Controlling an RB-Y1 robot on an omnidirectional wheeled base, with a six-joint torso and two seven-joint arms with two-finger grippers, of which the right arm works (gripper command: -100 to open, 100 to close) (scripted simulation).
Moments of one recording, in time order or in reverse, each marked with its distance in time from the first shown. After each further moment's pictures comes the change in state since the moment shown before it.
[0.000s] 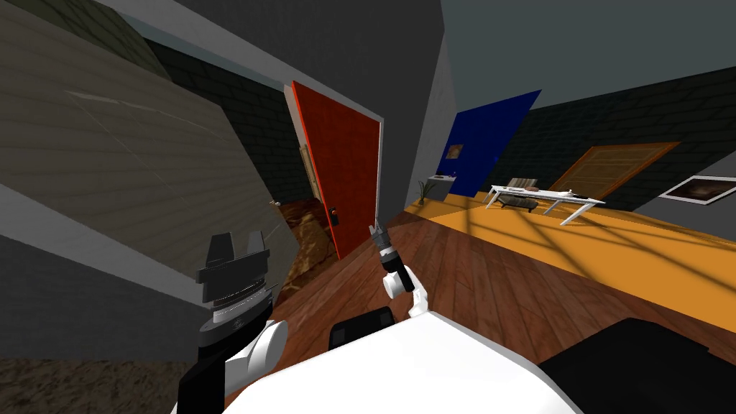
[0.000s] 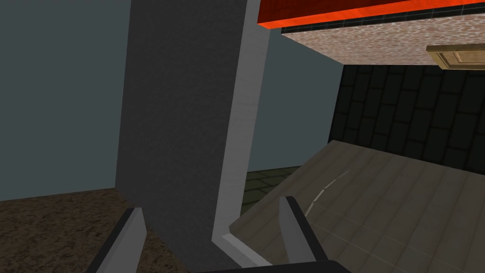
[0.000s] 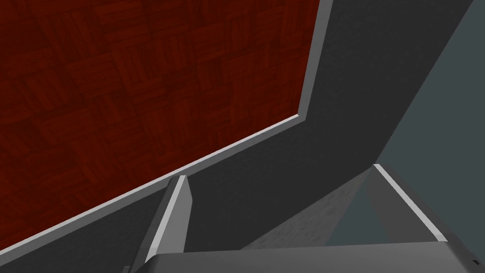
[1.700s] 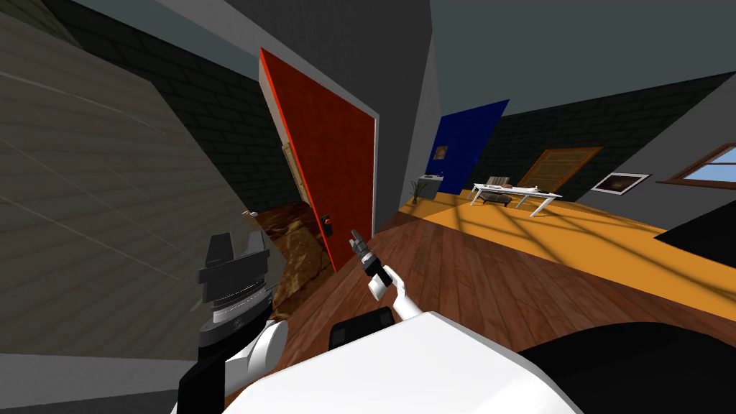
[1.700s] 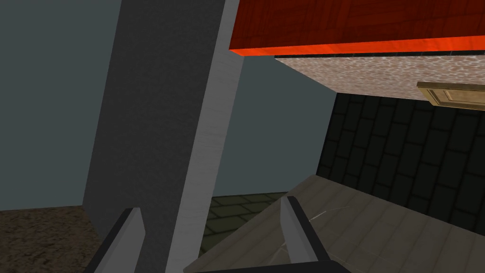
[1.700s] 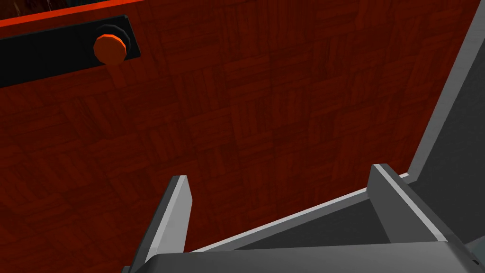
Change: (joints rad) arm -0.224 -0.016 0.190 0.386 -0.006 0.023 -0.045
